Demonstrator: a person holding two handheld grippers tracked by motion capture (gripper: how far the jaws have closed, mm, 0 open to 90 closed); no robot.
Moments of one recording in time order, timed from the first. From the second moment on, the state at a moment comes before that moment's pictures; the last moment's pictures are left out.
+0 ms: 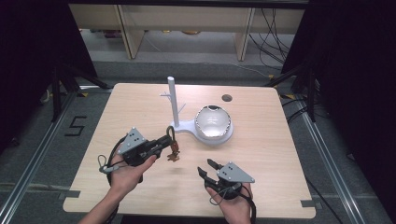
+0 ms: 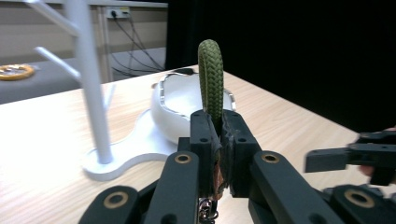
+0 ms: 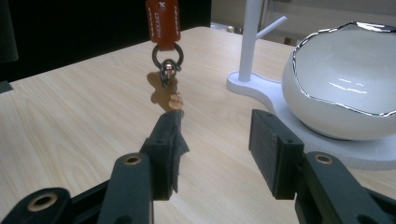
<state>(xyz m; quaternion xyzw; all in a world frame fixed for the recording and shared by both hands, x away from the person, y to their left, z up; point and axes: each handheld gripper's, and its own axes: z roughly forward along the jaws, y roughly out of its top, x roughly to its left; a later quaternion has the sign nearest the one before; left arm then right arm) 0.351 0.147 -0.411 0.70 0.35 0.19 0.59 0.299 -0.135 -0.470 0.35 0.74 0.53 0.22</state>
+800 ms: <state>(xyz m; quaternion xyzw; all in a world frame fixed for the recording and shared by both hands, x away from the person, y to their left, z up) 0.366 0.184 -0.405 0.68 0.39 0.26 0.56 0.295 -0.157 -0.480 0.37 0.74 0.51 0.23</state>
